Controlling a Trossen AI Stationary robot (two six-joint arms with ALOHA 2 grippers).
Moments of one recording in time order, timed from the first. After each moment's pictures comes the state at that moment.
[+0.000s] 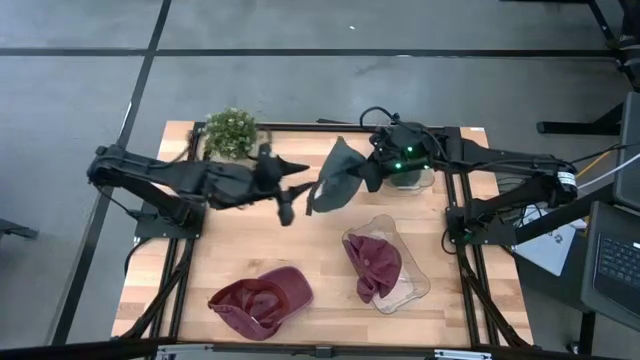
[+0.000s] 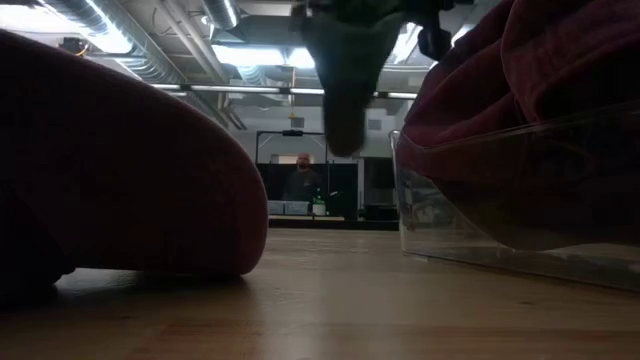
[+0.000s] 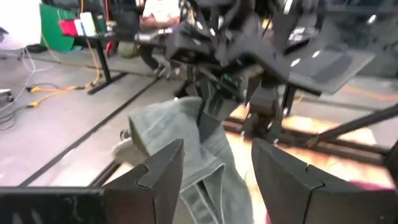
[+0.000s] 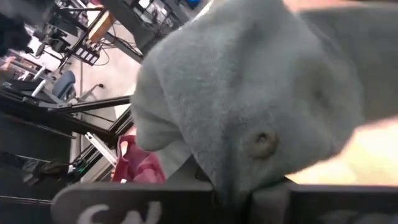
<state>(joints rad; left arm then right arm) -0.23 1.29 1.34 -0.30 -0.63 -0.16 -0.19 1.24 1.21 -0.43 -0.12 0.68</state>
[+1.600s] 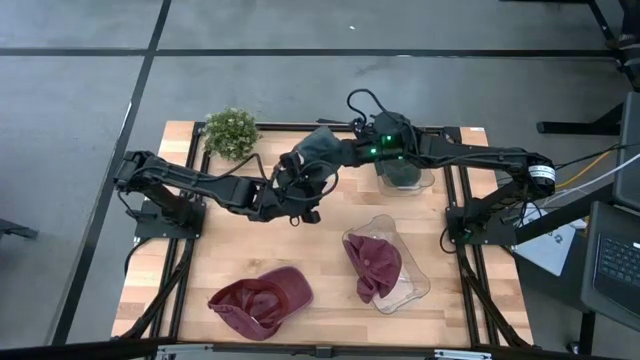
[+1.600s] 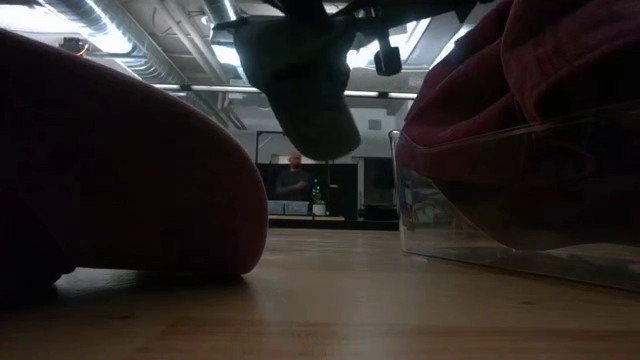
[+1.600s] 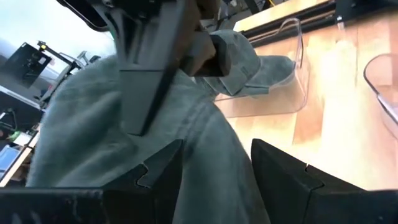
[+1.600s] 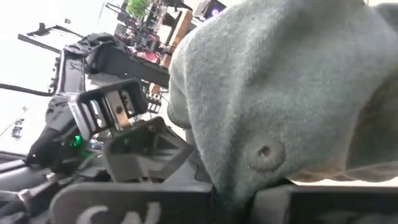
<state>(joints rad) -0.18 1.54 1.34 -0.37 -0.86 0.21 -0.28 1.43 1.21 -0.01 -0.26 1.02</state>
